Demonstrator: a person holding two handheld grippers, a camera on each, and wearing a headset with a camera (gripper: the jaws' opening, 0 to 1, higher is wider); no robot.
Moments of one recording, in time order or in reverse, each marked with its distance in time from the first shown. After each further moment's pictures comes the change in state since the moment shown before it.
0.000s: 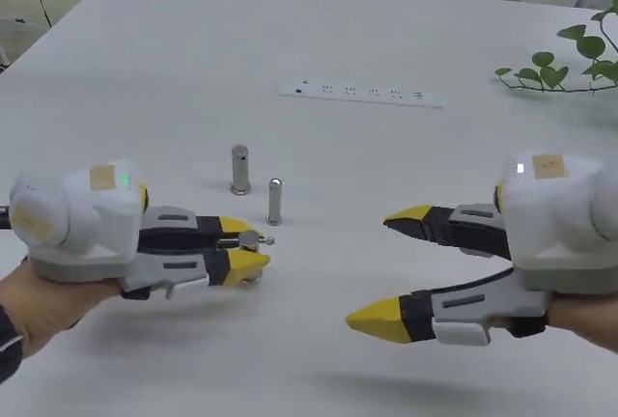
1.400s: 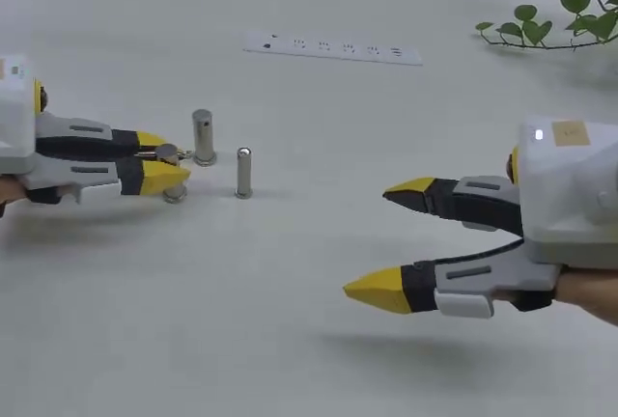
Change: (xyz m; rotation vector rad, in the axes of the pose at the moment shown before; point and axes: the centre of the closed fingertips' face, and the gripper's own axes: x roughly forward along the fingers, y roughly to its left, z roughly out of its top) left arm -0.009 0.086 -0.021 -0.032 -0.001 -0.045; right arm -0.002 -0.024 -0.015 0.053 0.026 -0.049
